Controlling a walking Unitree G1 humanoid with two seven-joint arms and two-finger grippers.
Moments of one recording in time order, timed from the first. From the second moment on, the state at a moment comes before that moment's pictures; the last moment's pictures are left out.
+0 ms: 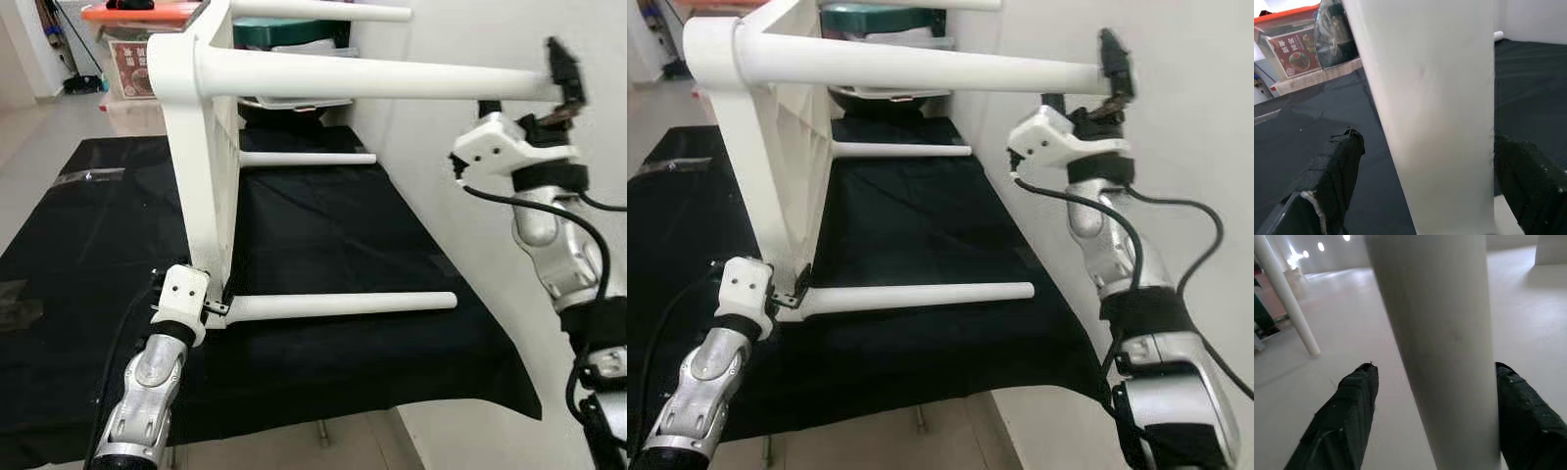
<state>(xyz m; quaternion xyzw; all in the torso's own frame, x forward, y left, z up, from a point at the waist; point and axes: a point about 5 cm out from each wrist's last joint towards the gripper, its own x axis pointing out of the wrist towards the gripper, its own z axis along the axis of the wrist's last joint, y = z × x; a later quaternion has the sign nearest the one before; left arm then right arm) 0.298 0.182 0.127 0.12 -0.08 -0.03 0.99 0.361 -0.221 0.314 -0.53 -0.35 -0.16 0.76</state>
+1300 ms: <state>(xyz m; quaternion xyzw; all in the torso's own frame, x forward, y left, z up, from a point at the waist) 0.330 0.227 0.209 0.30 -0.22 0.05 0.93 0.381 -0.214 0.290 -0.37 -0.22 -0.10 0.90</state>
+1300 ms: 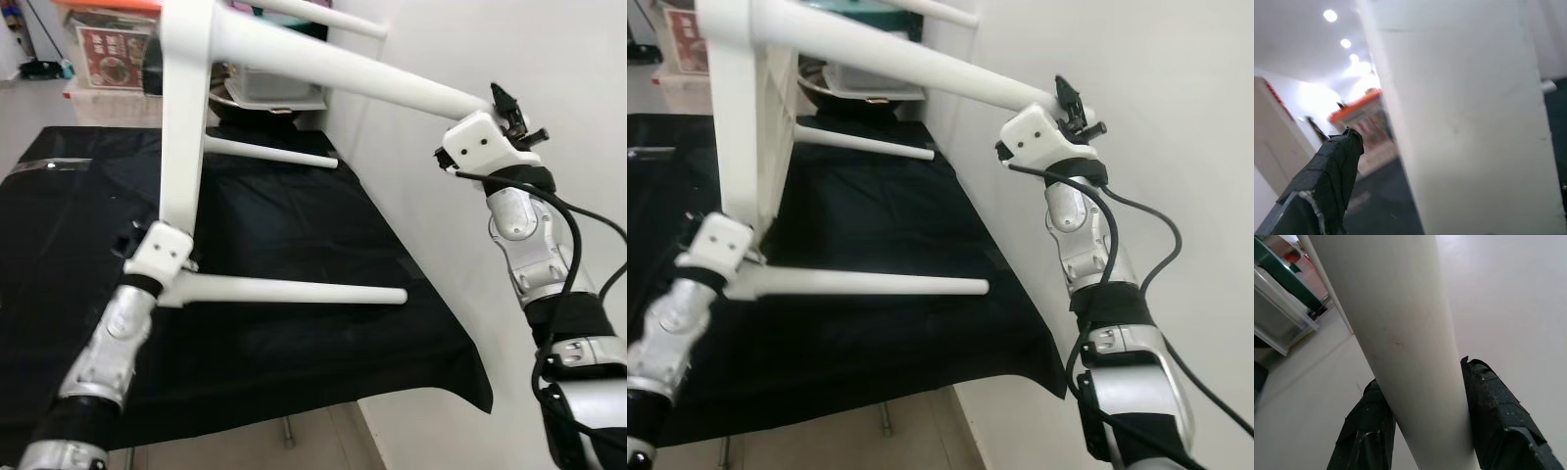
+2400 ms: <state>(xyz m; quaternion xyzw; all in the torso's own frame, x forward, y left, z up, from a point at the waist) 0.326 0.260 0.358 0.47 -0.37 -0.01 0.80 0.327 -0.110 0.127 0.06 0.16 0.08 0.98</state>
